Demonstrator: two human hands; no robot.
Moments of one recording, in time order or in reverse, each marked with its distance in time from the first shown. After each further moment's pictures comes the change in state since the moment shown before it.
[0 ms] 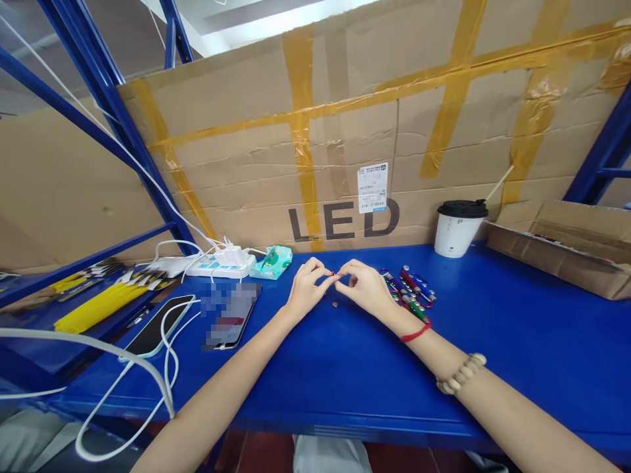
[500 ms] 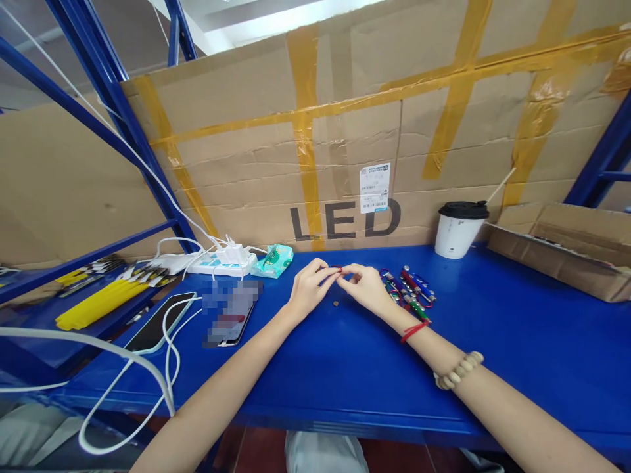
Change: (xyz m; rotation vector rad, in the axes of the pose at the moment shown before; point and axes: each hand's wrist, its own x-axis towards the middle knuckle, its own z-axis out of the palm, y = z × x) left_hand -0.002 -0.001 0.003 0.011 -0.009 0.050; right_hand 0.001 0.003 0.006 0.273 -0.005 0.168
